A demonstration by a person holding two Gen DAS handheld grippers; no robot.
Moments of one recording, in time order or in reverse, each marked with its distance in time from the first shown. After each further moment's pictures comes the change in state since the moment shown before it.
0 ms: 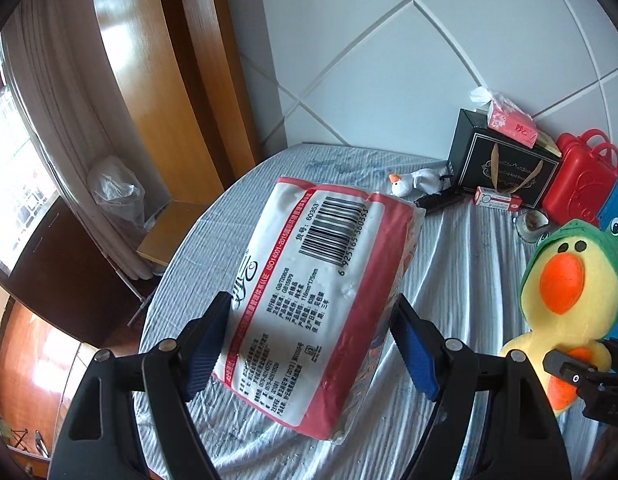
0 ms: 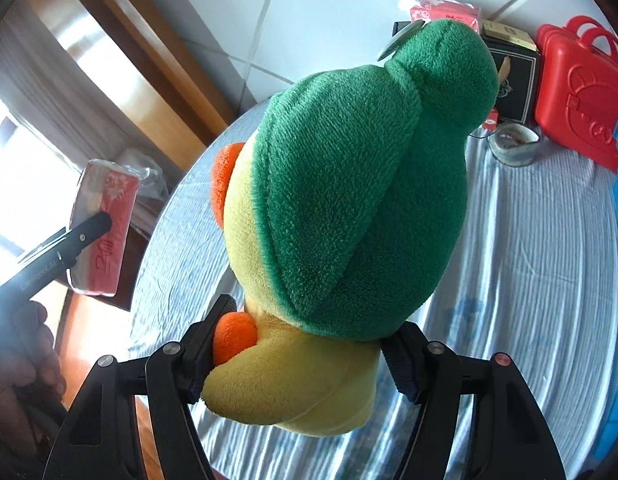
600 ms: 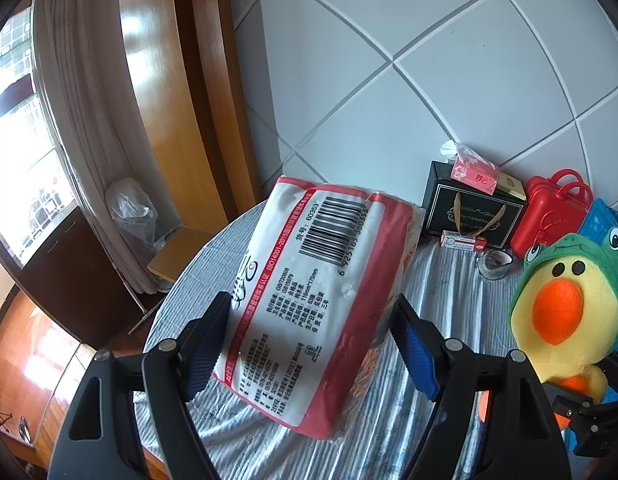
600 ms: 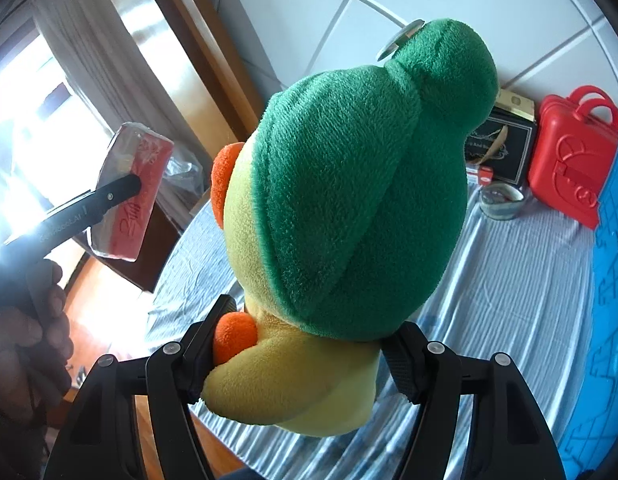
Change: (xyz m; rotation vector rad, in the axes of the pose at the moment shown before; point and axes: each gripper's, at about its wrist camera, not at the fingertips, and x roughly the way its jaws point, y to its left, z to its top) left arm -0.117 -0.059 0.001 -0.055 -0.129 0.021; right arm -0.119 -0.029 -0.009 -0.179 -0.083 0.079
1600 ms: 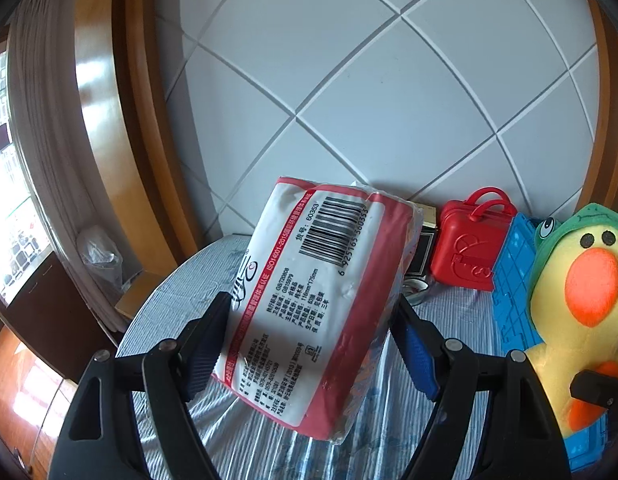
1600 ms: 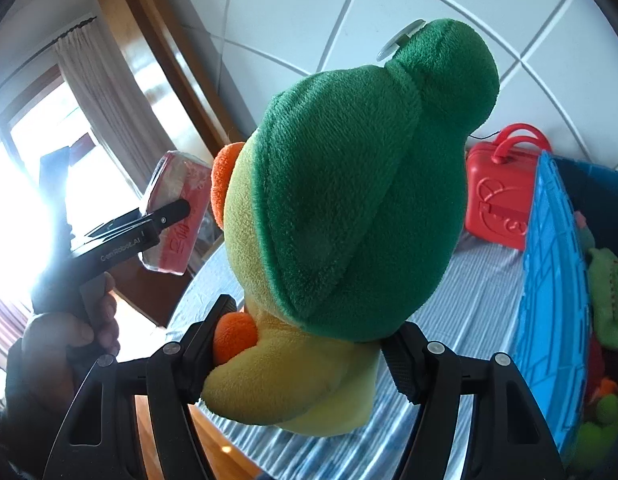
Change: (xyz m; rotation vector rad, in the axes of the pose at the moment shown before) left arm -0.101 -0.169 0.028 0.101 -0.128 -0.122; right arm -0.193 -0.097 -0.030 0.023 -0.188 0.044
